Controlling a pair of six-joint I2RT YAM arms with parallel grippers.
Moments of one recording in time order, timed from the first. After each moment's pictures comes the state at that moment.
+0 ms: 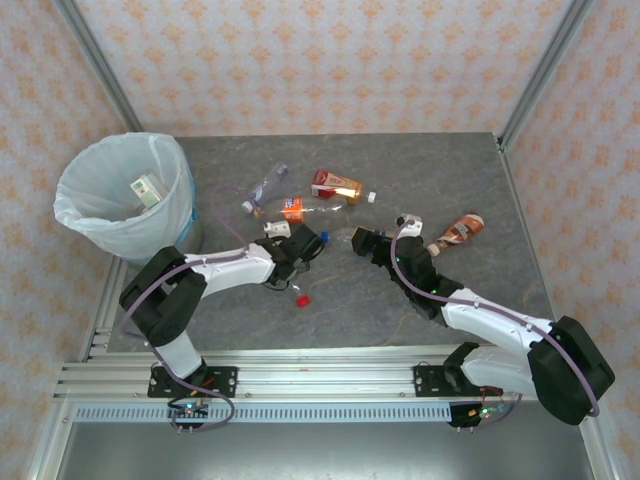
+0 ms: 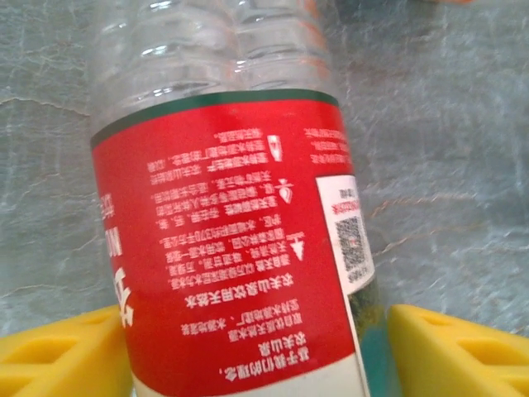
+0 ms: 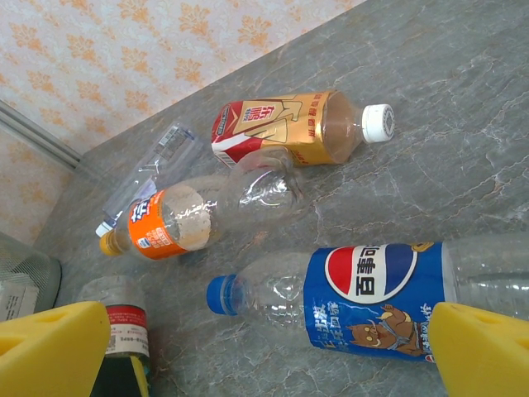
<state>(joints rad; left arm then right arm) -0.71 1.68 0.95 -0.49 -0.47 -0.93 0.66 1.11 0.46 0.28 0.27 0.71</state>
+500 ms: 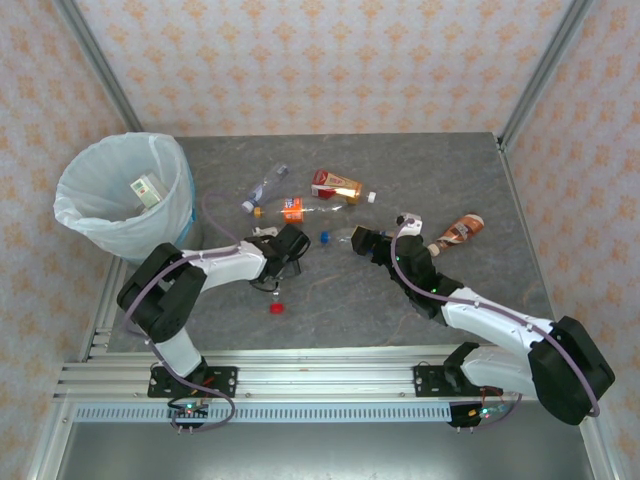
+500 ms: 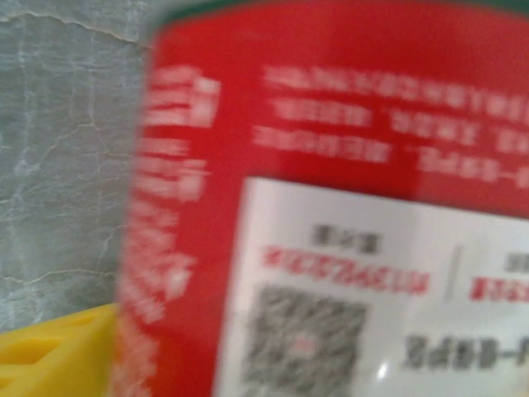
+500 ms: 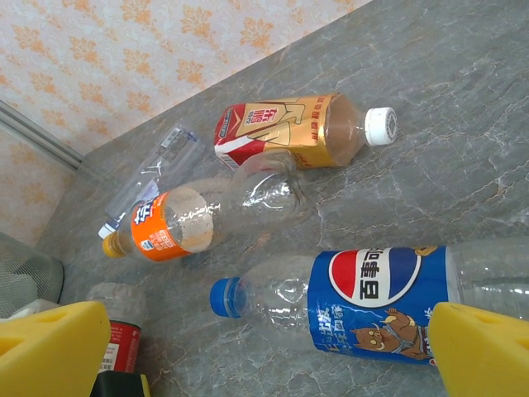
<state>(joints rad) -0.62 1.70 0.90 -0.50 -0.34 -0.91 0.66 1.11 0.47 0.27 0.27 0.71</state>
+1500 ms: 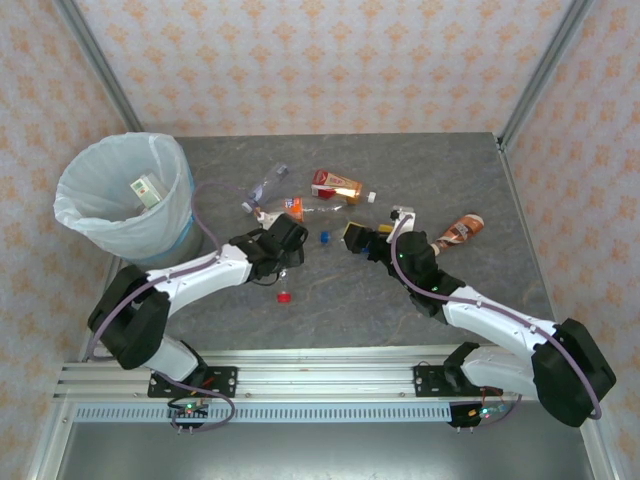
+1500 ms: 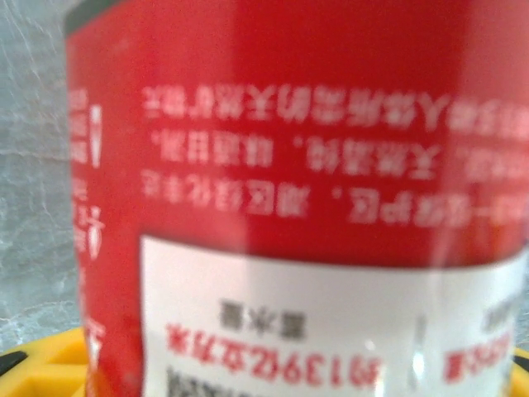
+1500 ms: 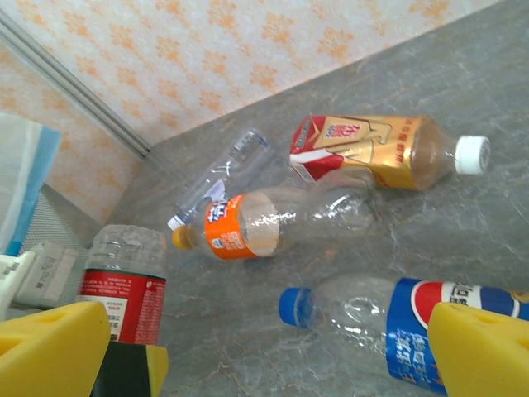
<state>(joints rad) -0.65 1.49 0.92 -0.46 -0.32 -0.77 0.66 1.10 0.50 0.34 0.13 0.63</state>
